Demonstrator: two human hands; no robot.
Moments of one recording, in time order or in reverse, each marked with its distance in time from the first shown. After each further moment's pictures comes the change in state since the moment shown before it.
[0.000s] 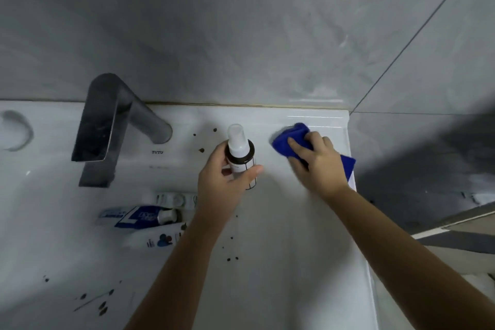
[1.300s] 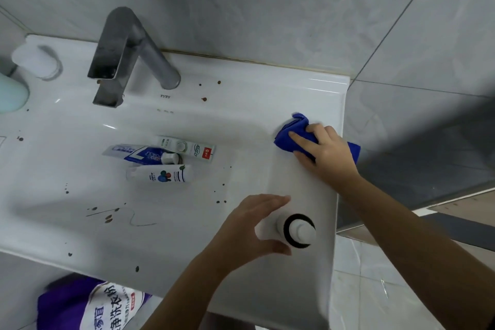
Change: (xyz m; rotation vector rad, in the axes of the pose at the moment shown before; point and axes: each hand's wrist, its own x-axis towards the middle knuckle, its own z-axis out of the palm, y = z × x) left_hand -0.159 -0.009 0.032 0.339 -0.541 0.066; right_hand -0.059 0.028 -0.034 -0.005 -0.120 -0.319
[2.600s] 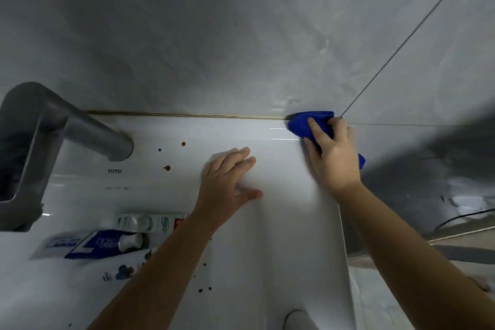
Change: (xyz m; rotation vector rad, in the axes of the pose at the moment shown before) left_hand 0.204 -0.094 -0.066 0.520 0.364 0.385; right_hand 0.078 0.062 0.010 -0.044 0.290 0.456
